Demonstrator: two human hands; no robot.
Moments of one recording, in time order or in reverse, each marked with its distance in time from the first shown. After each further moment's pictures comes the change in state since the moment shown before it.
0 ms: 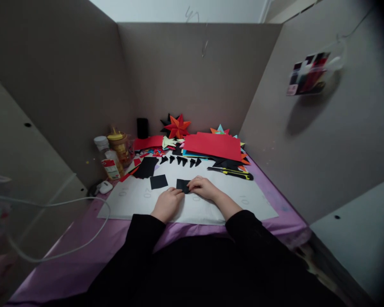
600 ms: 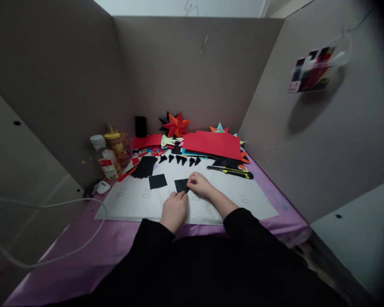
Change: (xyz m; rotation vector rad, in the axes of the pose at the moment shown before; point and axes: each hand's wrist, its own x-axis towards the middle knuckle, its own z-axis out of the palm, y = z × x) left_hand -0.002 0.039 0.009 0.309 -0.080 -0.185; right_hand 0.014 0.012 0.016 -0.267 0.055 0.340
